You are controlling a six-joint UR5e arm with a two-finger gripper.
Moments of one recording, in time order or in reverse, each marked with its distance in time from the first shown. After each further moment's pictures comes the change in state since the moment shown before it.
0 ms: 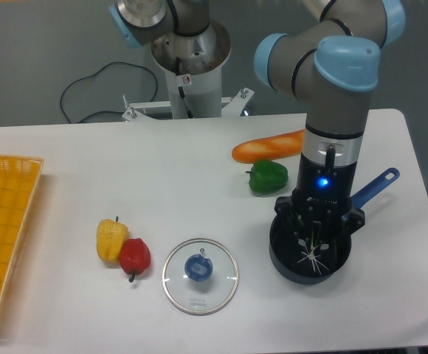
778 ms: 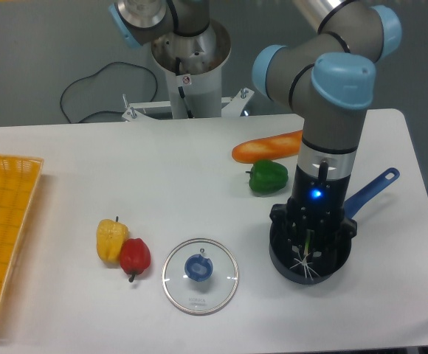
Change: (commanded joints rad) arm -0.017 -0.021 -0.014 0.000 0.003 0.061
